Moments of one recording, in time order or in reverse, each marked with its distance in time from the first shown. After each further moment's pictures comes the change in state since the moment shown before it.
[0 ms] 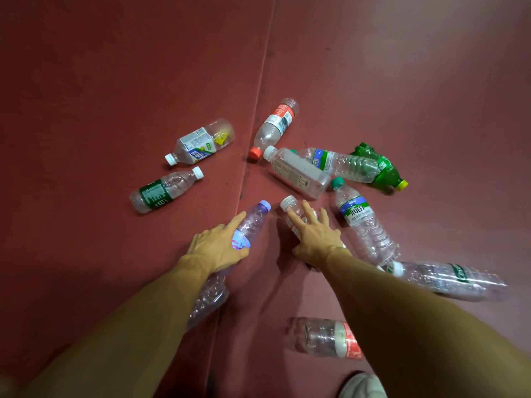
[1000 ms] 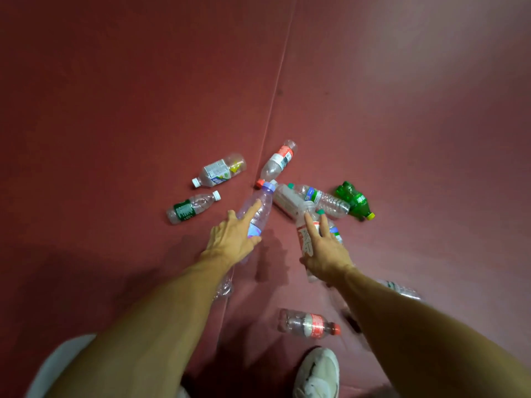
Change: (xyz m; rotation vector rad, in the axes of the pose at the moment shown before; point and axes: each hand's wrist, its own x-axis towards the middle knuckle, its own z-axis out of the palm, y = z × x) left_hand -0.099 0.068 -0.168 -0.078 0.060 -0.028; right_hand -0.132 -0.023 -0.149 0.089 0.037 -0.014
